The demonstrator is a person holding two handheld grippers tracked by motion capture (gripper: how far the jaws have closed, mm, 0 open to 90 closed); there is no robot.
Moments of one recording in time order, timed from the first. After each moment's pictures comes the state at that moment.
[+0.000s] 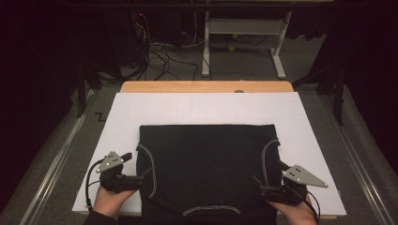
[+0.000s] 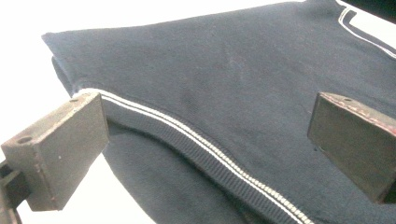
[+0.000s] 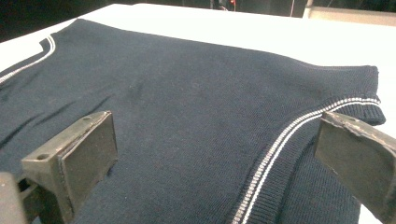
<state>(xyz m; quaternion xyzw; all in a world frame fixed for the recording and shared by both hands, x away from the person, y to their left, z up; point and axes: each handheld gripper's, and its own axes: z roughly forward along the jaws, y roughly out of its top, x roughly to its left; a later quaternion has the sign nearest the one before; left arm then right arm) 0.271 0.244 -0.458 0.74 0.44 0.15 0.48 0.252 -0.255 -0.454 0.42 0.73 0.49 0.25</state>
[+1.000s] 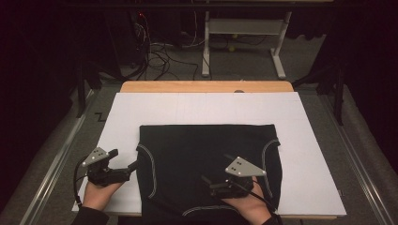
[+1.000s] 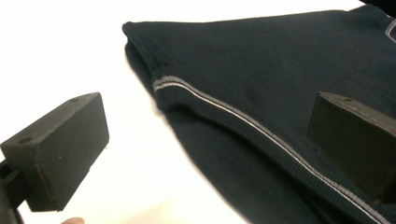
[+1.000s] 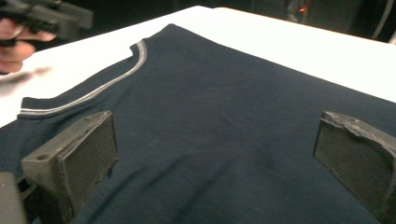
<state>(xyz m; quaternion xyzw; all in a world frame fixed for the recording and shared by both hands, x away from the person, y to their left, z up) 0.288 0.284 -0.466 0.72 0.48 0.16 0.48 0.271 -0.125 -0.451 0.31 0.78 0.51 0.20</state>
